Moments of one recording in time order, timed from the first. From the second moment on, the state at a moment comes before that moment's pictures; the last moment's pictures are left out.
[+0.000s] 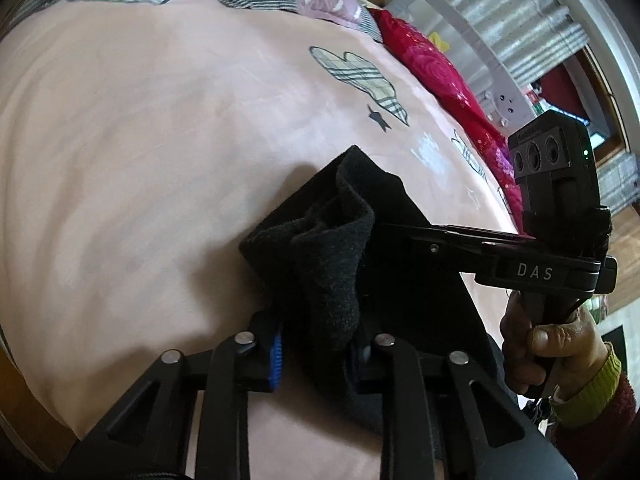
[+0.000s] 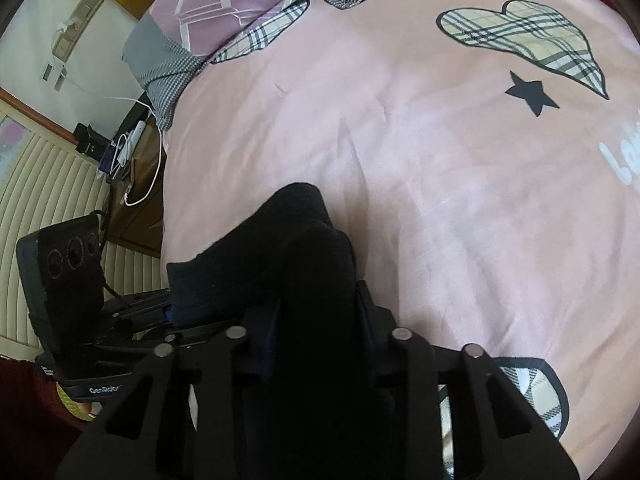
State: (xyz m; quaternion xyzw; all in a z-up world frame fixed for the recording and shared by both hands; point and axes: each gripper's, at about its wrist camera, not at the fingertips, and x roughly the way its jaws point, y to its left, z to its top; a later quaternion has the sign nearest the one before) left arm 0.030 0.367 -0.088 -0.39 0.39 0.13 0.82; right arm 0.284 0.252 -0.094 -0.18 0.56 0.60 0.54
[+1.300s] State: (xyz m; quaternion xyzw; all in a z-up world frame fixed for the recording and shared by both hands) left arm 0.070 0.135 0.083 -0.24 0.33 -0.12 0.90; right arm 0.293 -0.030 0.042 0.06 0.41 0.62 0.67
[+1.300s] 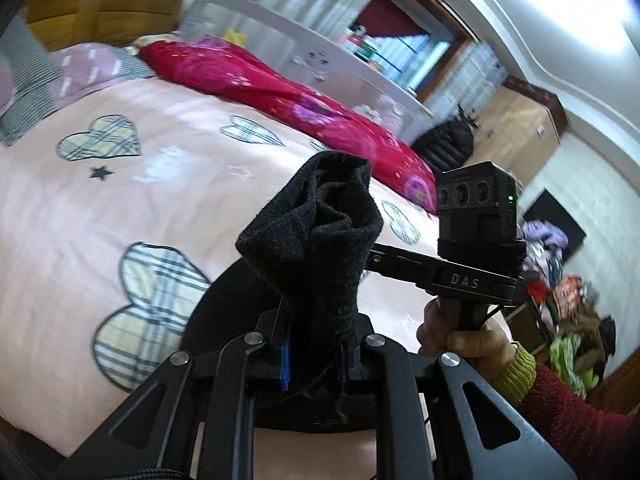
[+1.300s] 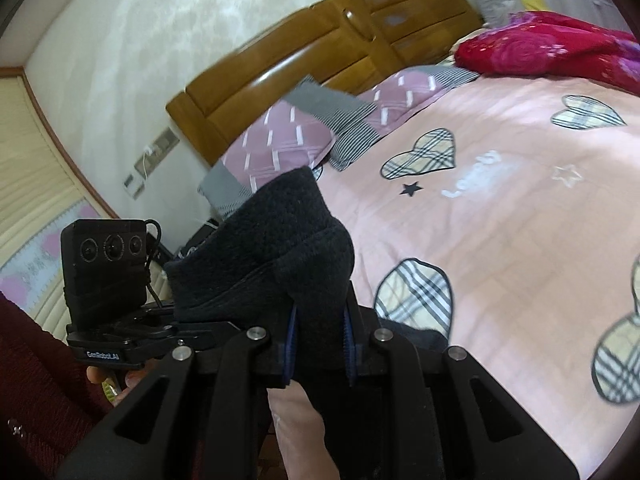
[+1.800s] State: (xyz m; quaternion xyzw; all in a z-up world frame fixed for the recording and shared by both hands) left arm 0.074 0.017 0.066 -0.14 0.37 -0.17 0.90; right arm 0.285 -0.139 0.010 0.15 0.39 0.59 0.69
